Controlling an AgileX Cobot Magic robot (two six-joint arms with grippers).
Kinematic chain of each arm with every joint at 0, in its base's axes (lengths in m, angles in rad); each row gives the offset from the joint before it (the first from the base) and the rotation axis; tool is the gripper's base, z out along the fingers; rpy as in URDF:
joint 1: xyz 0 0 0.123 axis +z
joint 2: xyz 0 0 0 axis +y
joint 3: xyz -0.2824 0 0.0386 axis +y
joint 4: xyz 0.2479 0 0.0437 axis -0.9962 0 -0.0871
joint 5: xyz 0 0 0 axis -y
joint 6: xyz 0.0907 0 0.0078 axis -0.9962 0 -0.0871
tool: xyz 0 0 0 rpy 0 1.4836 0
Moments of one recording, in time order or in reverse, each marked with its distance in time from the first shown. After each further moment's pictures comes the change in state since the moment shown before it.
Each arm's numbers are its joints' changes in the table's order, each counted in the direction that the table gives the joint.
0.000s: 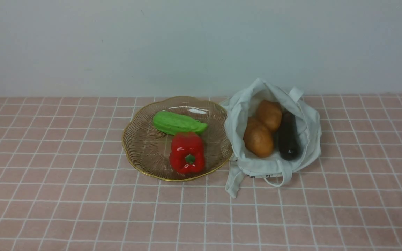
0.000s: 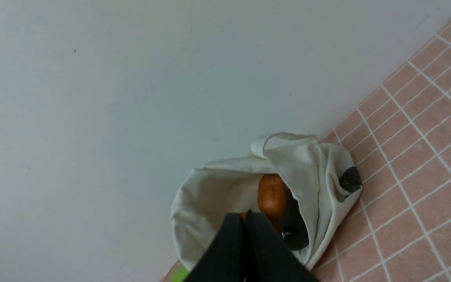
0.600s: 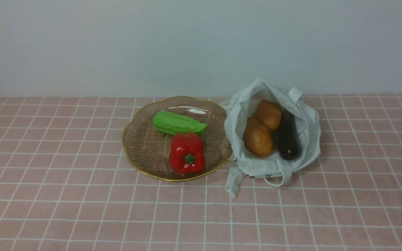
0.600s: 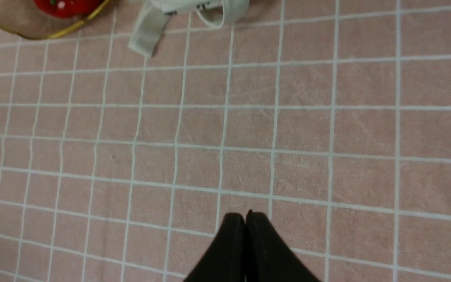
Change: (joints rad) right arm 0.002 0.965 -0.676 0.254 -0.809 0.209; left arm 0.000 0.000 0.000 0.000 0.000 0.000
